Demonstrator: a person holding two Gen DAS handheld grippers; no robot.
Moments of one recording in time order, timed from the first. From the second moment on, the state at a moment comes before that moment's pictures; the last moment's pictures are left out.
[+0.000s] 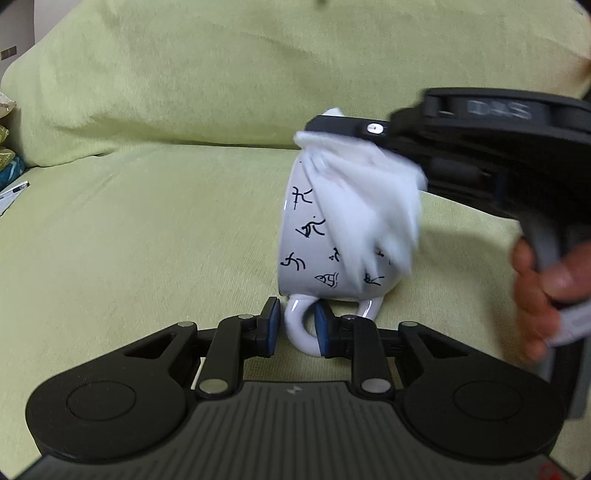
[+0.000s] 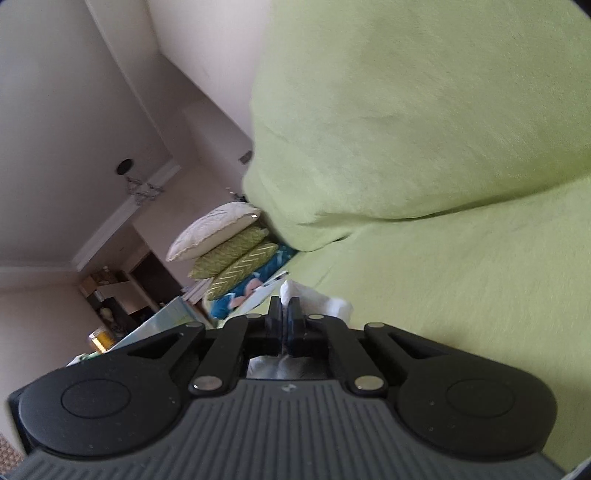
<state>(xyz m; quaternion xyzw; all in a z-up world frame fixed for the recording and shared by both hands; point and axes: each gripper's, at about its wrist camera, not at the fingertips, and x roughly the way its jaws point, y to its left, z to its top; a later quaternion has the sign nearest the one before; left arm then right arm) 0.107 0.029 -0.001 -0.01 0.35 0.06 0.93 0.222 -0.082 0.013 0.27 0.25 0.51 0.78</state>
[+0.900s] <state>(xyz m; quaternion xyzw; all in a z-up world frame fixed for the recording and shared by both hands) 0.097 0.028 0.008 -0.06 0.36 0.06 0.93 0.128 -0.131 0.053 0.10 0.14 0.44 0.88</state>
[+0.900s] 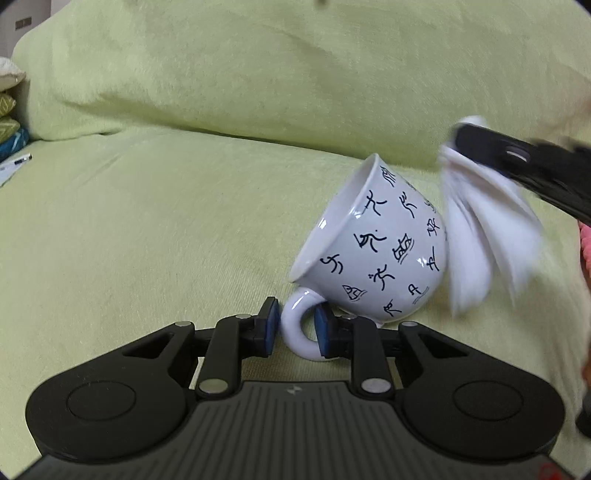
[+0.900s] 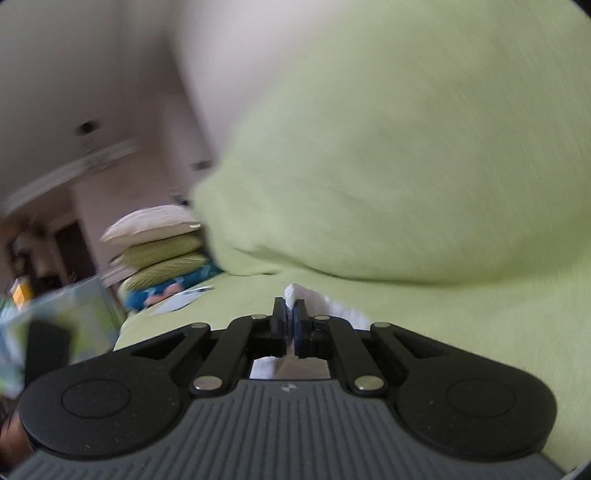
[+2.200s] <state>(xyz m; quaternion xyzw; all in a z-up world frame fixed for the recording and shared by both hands) 0.137 0.061 0.007 -0.05 0.36 0.07 0.93 0.227 -0.100 -0.021 0.32 0.38 0.28 0.82</state>
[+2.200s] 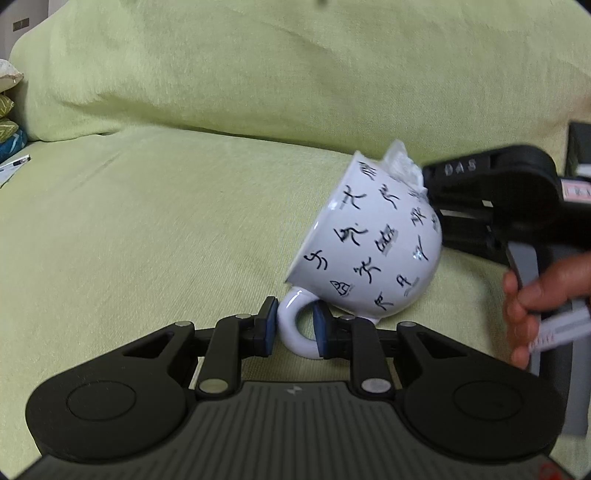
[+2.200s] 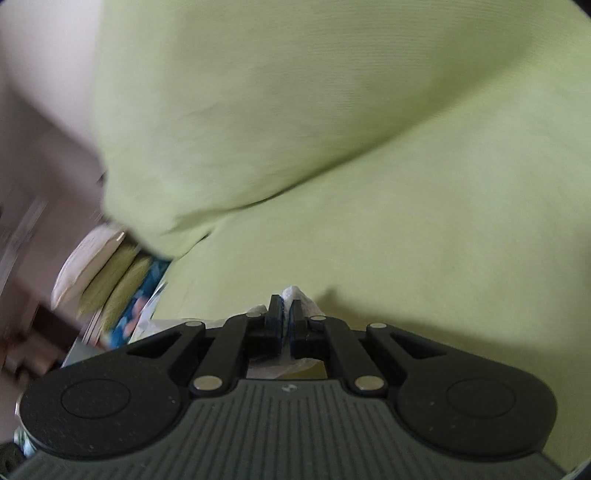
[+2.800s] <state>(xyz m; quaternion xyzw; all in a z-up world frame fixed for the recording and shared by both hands) 0.138 0.055 0.006 -0.07 0.36 0.07 0.93 0.167 -0.104 -0.053 0.59 0.34 0.08 0.73</state>
